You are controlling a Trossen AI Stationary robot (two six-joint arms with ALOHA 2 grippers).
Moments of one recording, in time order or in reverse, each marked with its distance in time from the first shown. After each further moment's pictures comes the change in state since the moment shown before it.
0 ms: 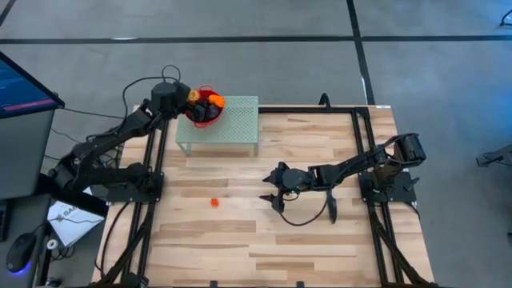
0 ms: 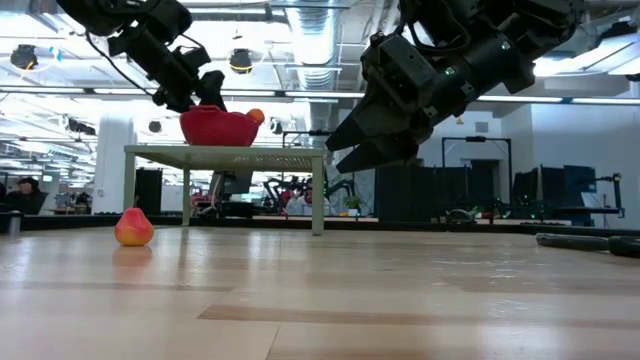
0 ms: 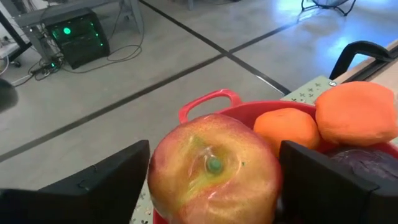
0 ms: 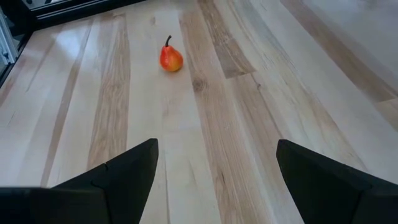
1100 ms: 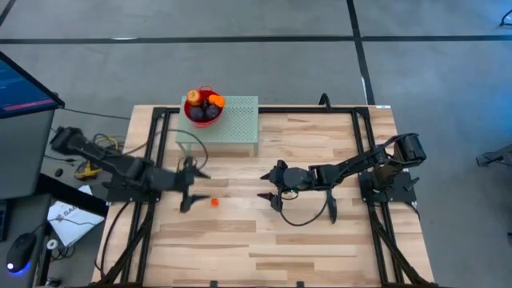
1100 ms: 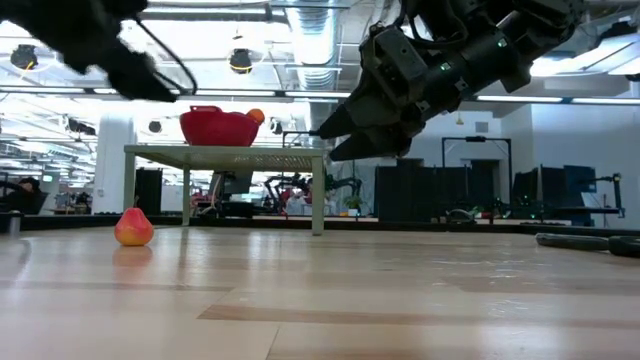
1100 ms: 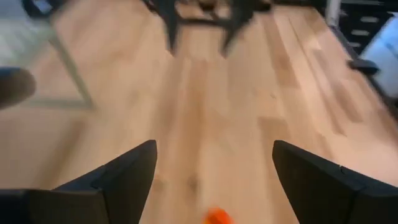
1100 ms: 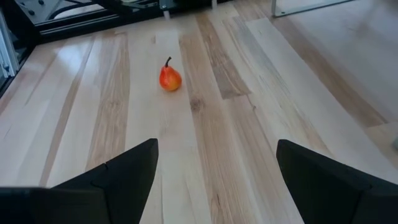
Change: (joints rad) left arm -1.225 -0.333 -0.321 -0.116 -0.199 -0.274; right arm -0.002 0.000 0.000 0.062 0.027 -0.043
